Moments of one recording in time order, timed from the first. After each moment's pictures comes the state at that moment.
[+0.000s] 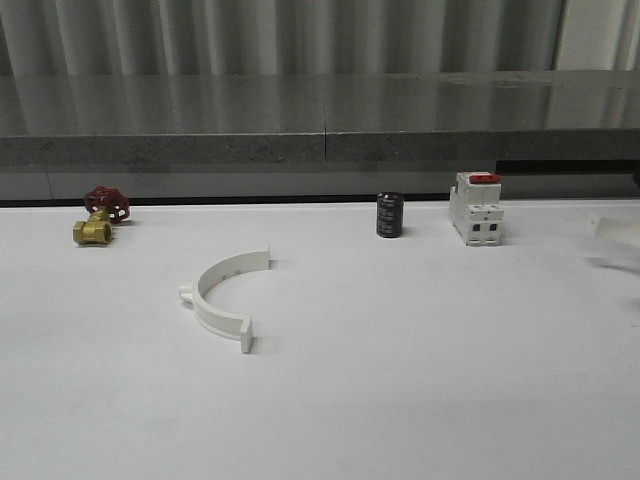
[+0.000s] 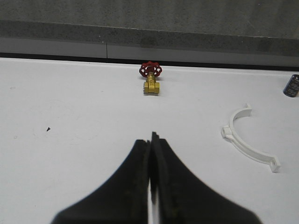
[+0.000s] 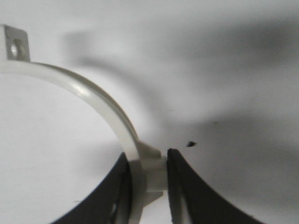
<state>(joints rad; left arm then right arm) -0.08 0.23 -0.37 -0.04 0.56 -0.09 -0.16 1.82 -1.20 0.15 0.71 -0.08</state>
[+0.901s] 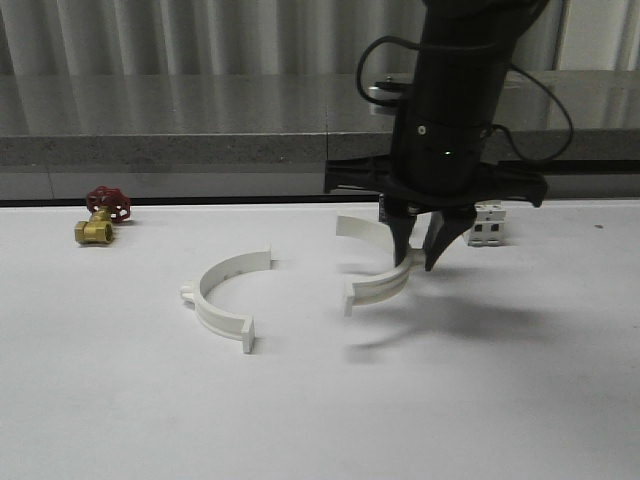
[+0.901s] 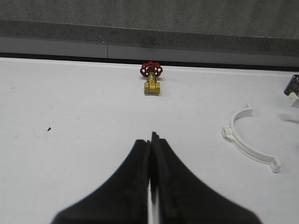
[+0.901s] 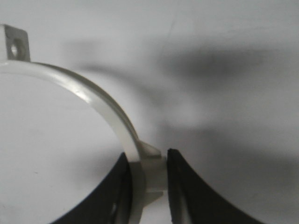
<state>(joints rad) -0.08 0.23 -0.37 -0.04 0.56 -0.09 0.51 1.97 -1.42 -0.15 0.75 0.69</state>
